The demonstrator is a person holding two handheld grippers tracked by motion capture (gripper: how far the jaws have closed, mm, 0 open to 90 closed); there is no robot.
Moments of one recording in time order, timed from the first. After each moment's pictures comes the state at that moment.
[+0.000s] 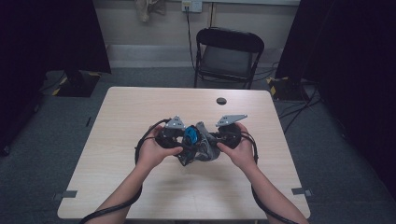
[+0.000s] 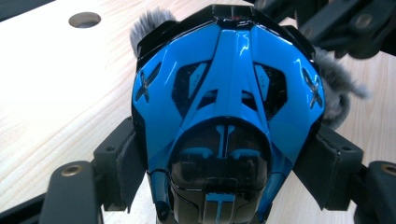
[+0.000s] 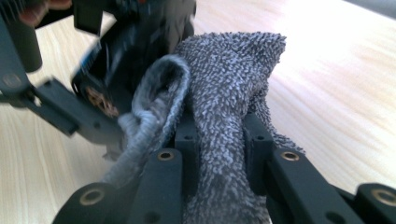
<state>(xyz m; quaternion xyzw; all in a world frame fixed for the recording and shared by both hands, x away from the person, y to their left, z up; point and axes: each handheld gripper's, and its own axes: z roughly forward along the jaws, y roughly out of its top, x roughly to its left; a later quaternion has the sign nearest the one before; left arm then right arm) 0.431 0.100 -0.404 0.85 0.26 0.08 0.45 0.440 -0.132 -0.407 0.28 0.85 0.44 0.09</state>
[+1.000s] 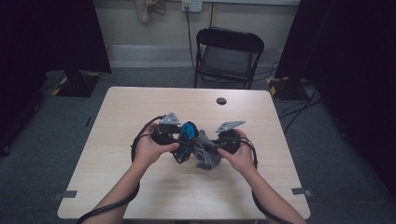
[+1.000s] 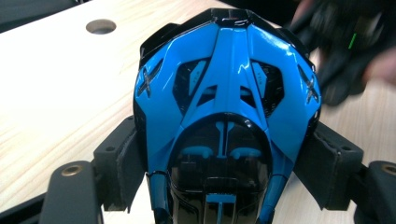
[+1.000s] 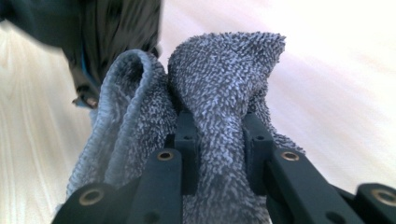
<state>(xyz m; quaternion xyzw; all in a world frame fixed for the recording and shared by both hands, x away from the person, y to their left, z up) 0.434 0.113 -0.400 0.84 0.28 0.08 0.46 0.441 -0.140 -0.432 0.30 0.85 0.42 0.07</state>
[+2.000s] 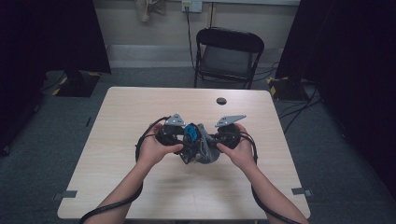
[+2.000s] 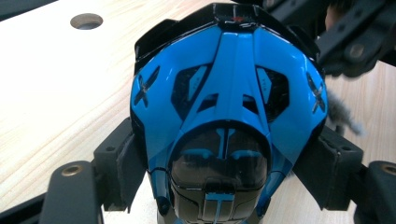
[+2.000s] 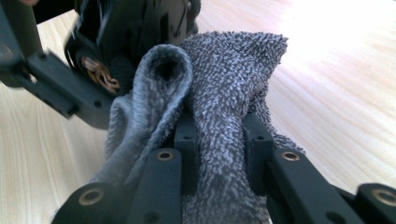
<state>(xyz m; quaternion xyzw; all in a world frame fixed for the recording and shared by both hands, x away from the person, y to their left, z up) 0.436 0.100 -0.402 0.85 0.27 0.07 0.45 0.443 -0.132 -0.414 0.29 0.85 0.43 0.07</state>
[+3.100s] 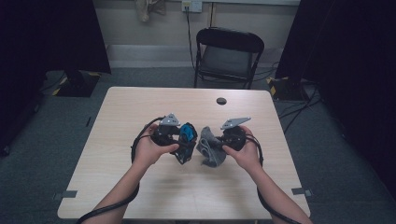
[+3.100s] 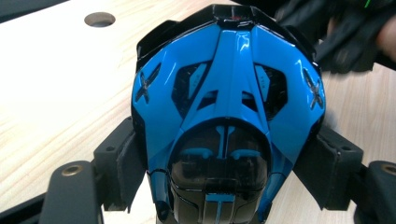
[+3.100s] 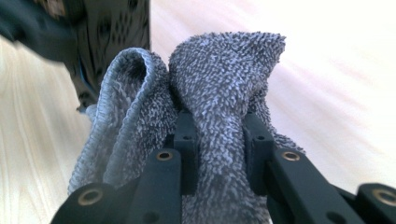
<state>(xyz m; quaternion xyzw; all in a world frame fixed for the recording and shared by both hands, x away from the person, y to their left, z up) 0.434 0.113 -0.405 0.84 0.28 0.07 0.46 0.444 -0.153 -0.420 0.30 0.86 0.41 0.08</state>
